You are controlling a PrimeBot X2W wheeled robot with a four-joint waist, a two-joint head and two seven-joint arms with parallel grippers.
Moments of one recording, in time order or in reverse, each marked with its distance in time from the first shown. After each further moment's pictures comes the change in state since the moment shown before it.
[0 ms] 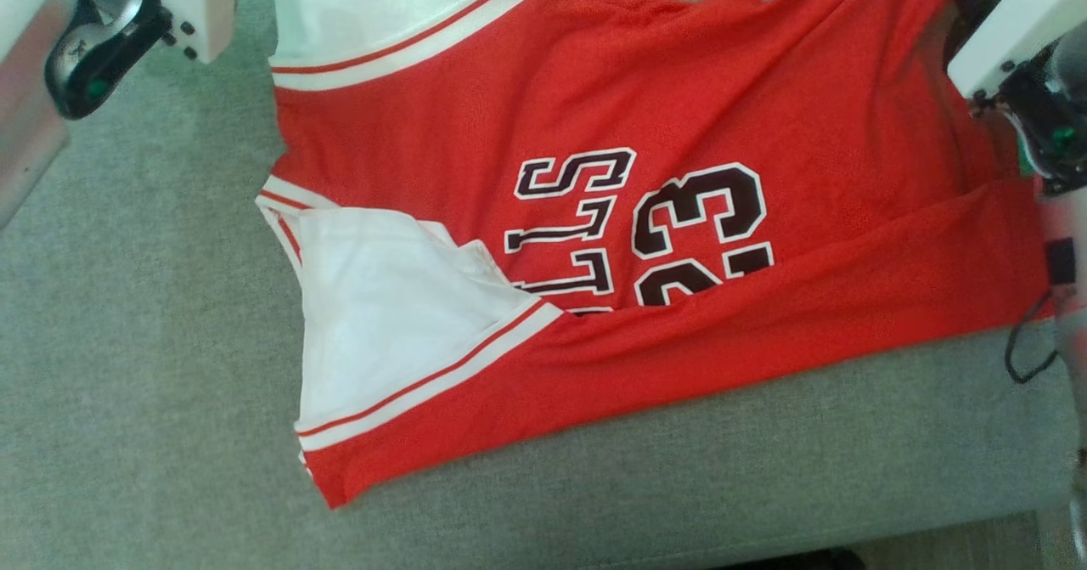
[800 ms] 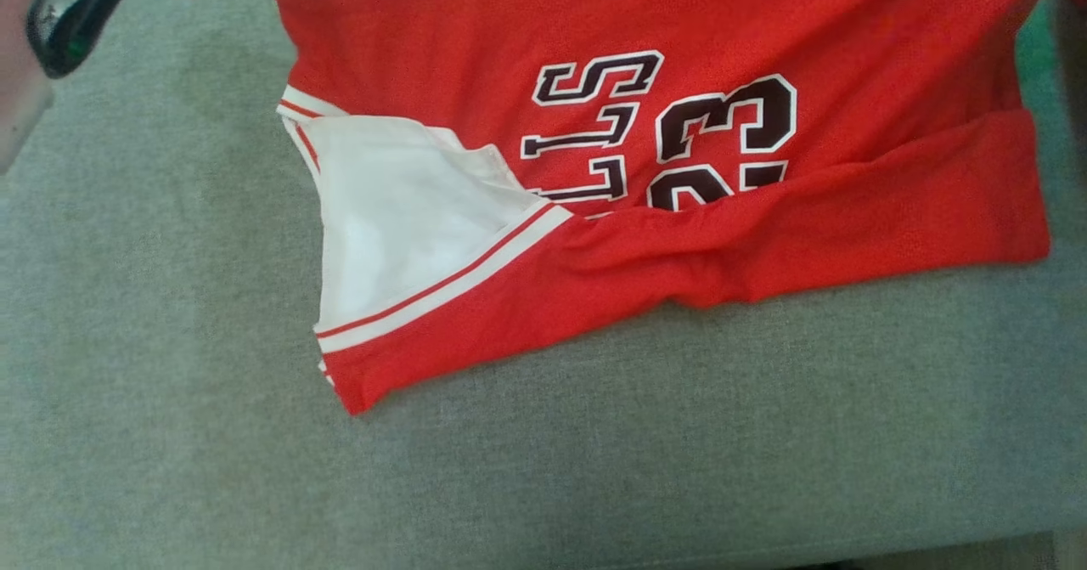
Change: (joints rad) left arm -0.055 -0.036 -0.002 0.109 0.041 0.000 -0.309; right arm -0.002 -0.148 -0.029 -0.128 0.072 0.000 -0.058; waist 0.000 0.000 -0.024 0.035
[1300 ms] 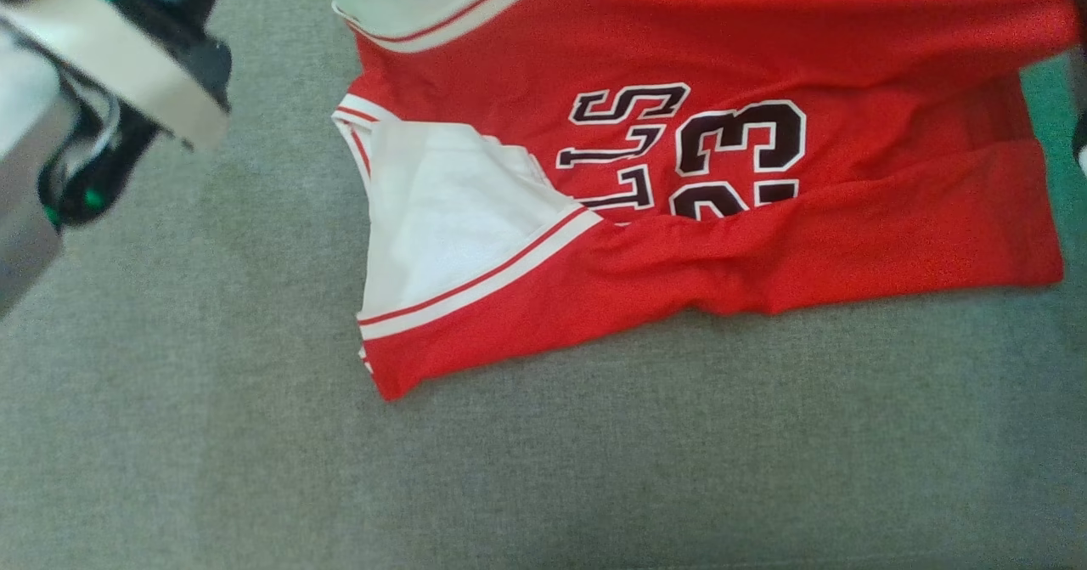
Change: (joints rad) left arm 0.194 0.162 0.005 -0.320 -0.147 0.006 -0.082; right arm 0.276 -0.035 -0.064 -0.142 0.050 0.000 -0.025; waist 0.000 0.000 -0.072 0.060
